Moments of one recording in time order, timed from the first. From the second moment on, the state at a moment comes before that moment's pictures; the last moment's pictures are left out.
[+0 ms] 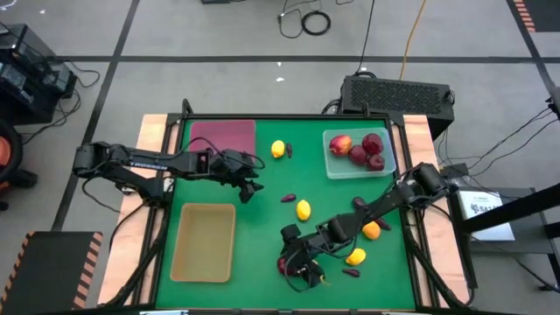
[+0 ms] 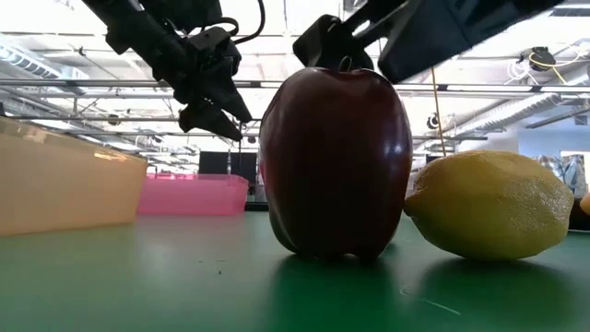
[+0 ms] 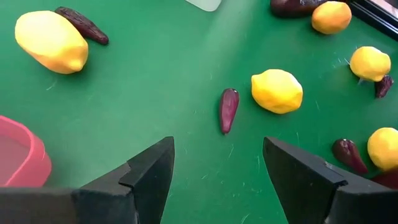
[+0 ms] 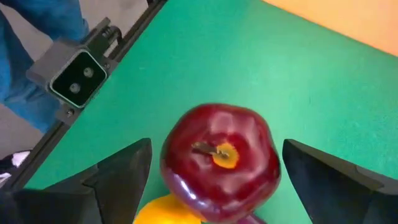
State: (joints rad) left arm 0.11 1.31 0.75 -0.14 0.03 -0.41; right arm 0.45 1.91 1.29 -0.20 -0.06 0.00
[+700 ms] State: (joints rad) left arm 0.11 1.31 0.75 -0.14 0.02 -0.44; right arm 0.44 1.95 1.26 -0.09 -0.05 0.02
